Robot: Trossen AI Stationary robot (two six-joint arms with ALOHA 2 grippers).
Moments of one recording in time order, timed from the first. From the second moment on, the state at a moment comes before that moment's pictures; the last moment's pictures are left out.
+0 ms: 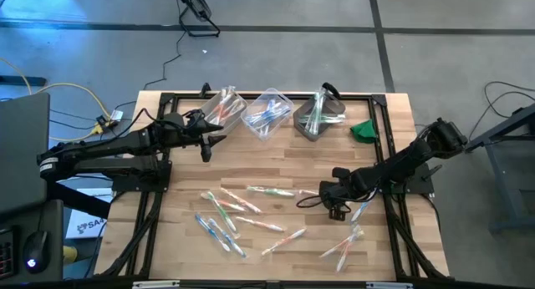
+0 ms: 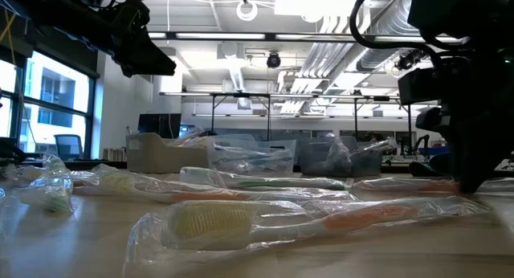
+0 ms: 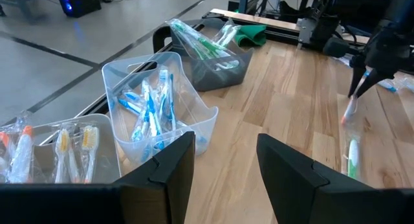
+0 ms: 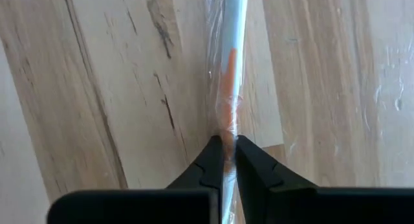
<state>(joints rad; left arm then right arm) 0.34 0.69 0.46 -0.05 -0.04 -0.06 0.39 1.50 0.65 -0.53 0.13 0.58</state>
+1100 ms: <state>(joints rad) 0.34 0.69 0.46 -0.04 -0.06 -0.06 0.32 1.48 1.06 -1.01 0.43 0.61</state>
